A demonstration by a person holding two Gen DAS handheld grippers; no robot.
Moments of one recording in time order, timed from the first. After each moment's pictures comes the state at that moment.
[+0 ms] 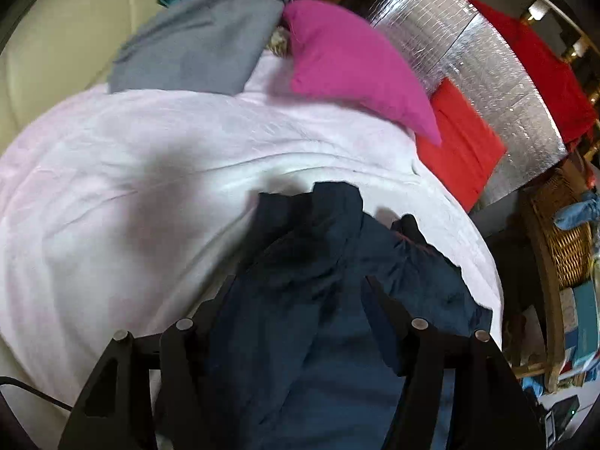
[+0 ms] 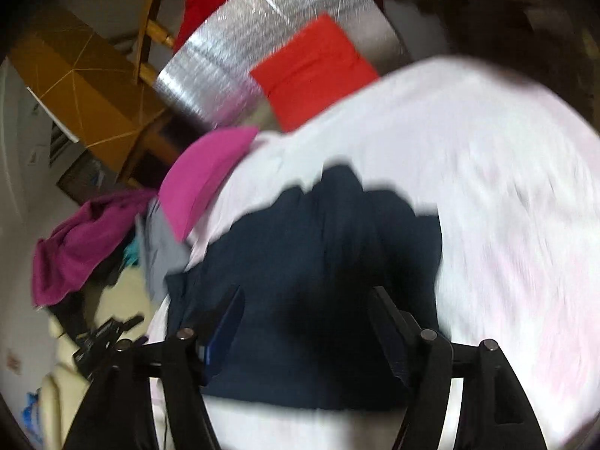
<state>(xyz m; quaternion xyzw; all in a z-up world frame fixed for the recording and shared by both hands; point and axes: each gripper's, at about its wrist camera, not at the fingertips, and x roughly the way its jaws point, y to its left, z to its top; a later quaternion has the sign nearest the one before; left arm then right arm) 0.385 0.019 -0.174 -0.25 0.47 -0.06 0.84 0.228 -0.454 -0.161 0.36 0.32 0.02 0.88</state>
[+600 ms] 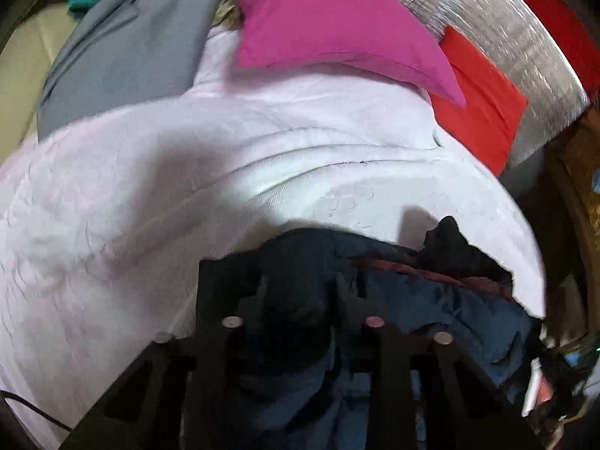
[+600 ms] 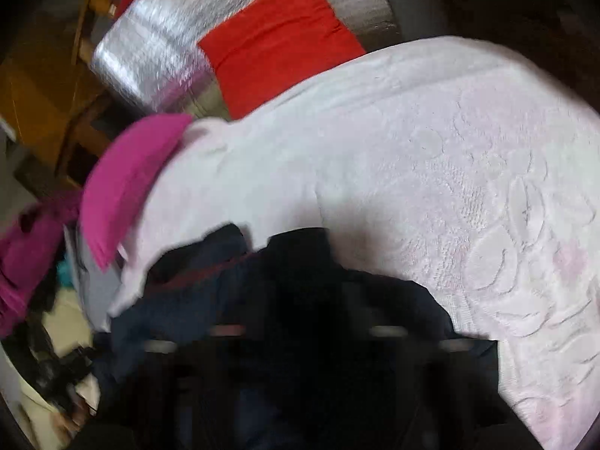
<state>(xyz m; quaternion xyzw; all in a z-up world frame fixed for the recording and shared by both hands) 0.481 -0.031 -0.216 -0.13 0.50 -0.08 0.85 0.367 -0.444 -0.218 0.30 0.40 -0.03 0.87</state>
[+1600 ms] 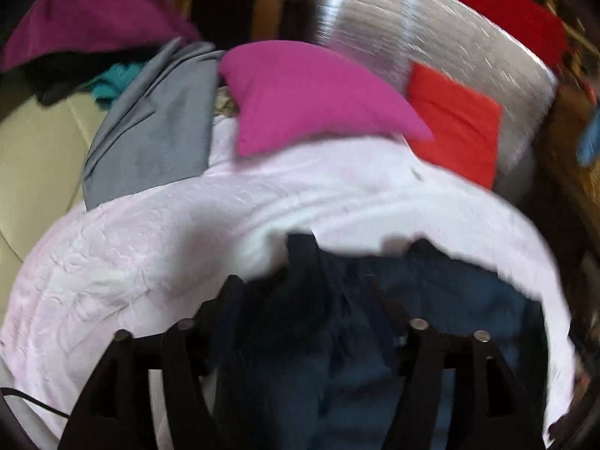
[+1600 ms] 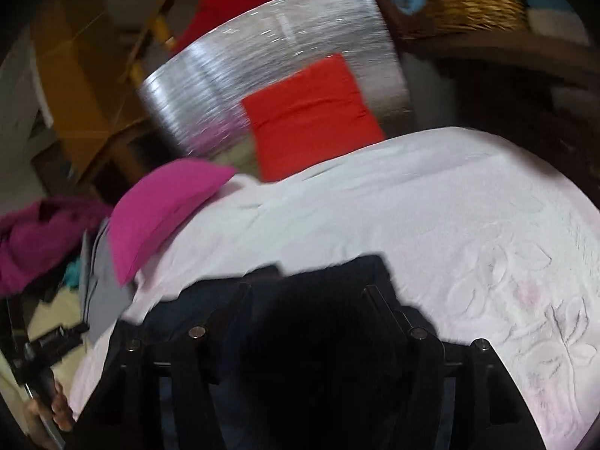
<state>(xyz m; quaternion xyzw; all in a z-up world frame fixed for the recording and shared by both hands) 0.403 -0.049 -0.166 -0.05 0.40 -0.06 0.91 0.302 -0.397 -0.162 0.24 0.28 -0.05 0.93</state>
